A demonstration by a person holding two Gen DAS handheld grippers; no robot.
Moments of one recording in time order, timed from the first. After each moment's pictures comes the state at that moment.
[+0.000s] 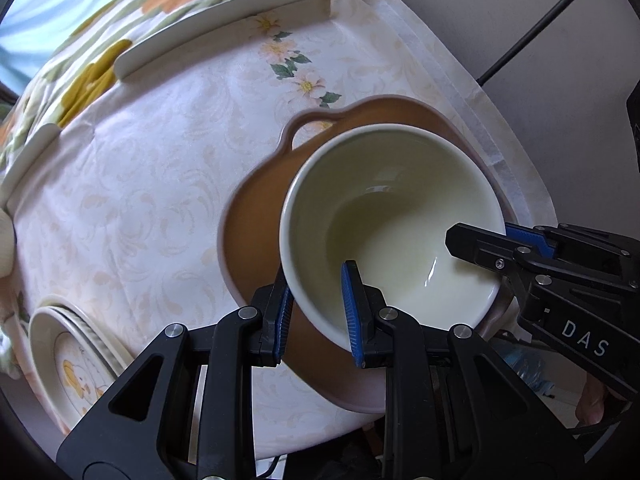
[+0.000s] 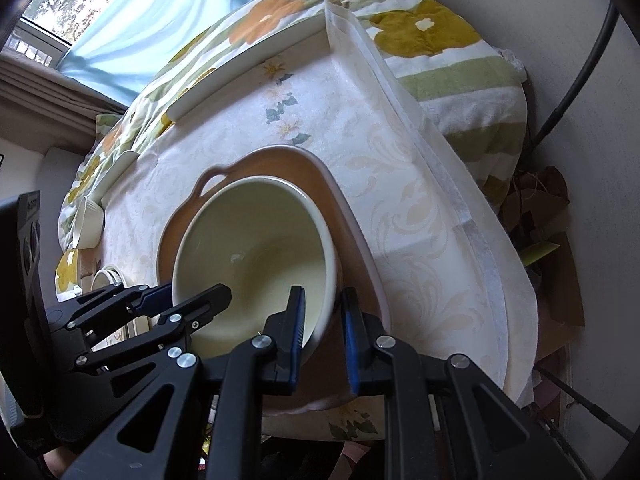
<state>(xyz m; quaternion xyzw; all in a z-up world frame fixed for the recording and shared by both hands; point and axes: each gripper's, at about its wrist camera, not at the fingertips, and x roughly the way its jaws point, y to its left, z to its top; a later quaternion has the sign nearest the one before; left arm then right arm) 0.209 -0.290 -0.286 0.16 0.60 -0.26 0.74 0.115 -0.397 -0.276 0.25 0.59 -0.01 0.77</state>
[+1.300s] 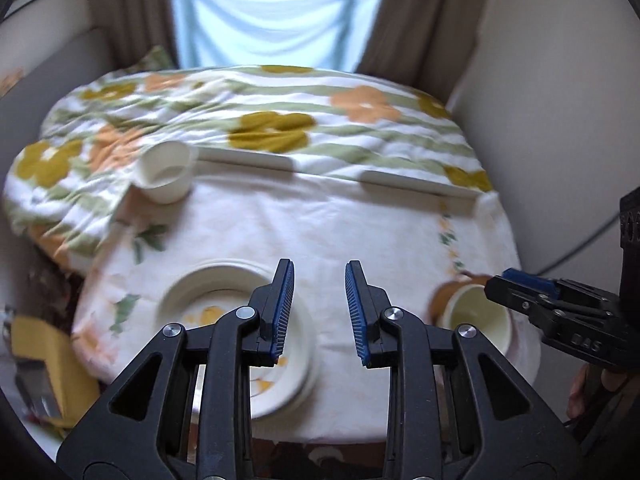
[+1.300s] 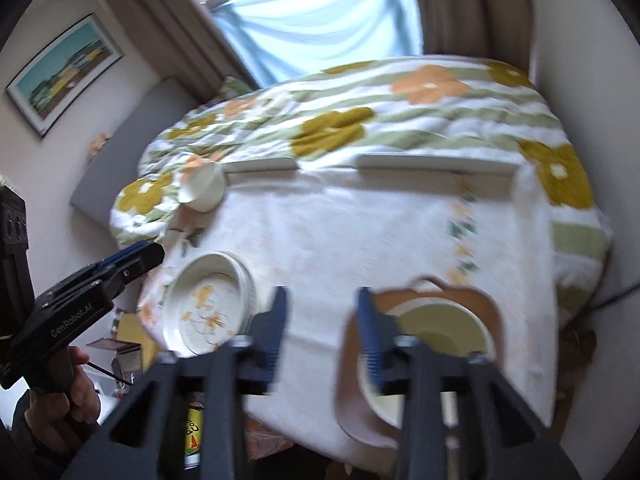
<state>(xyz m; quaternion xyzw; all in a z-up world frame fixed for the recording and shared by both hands) 0.168 -0.083 -0.147 -0.06 0.43 -0.04 0.90 0.148 -0.291 -0.167 0.10 0.48 0.21 0.85</state>
